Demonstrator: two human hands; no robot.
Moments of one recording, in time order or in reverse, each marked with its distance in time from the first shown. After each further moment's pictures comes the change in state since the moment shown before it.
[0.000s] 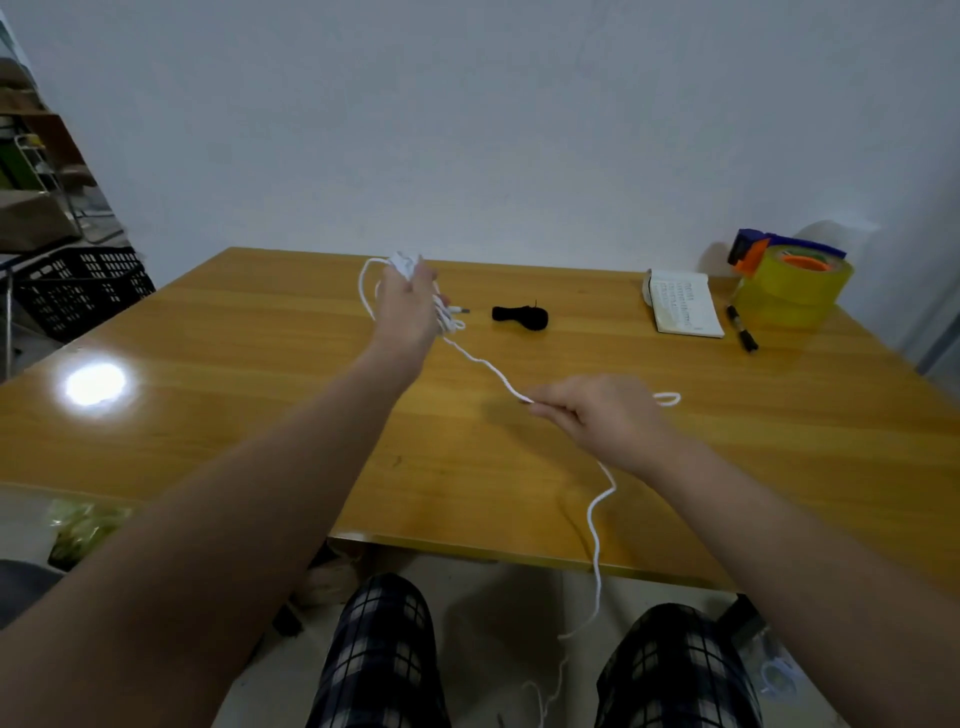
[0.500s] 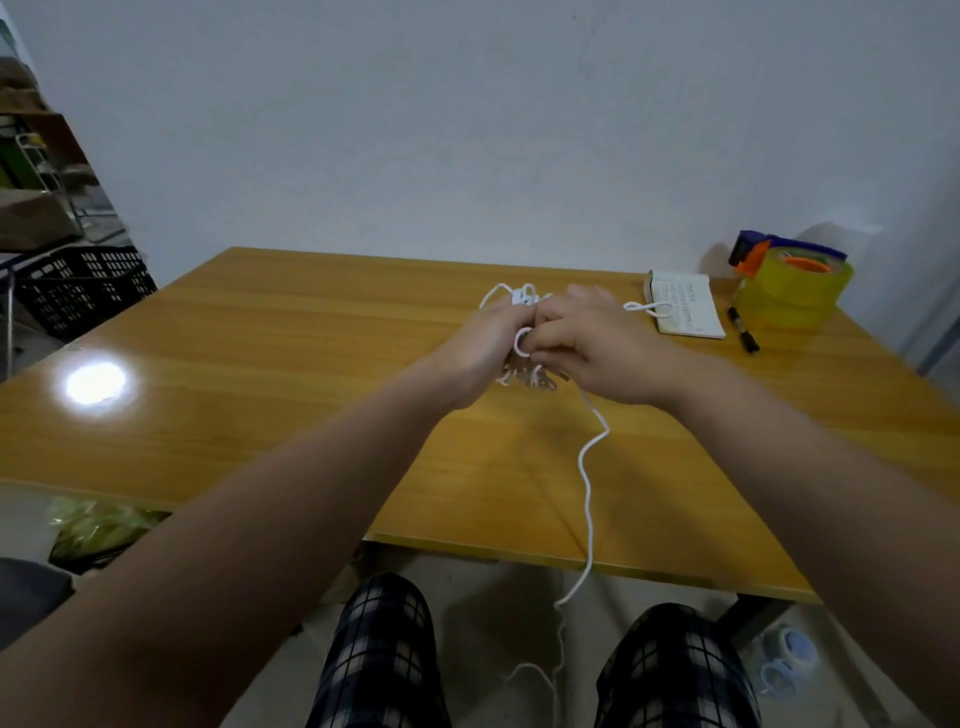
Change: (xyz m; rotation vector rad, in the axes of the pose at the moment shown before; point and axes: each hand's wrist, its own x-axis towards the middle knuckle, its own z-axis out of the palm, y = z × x) left_hand -0.053 0.009 0.034 -0.031 -0.658 -0.042; right_hand 0.041 -0.005 -0.052 0.106 -0.024 -0.229
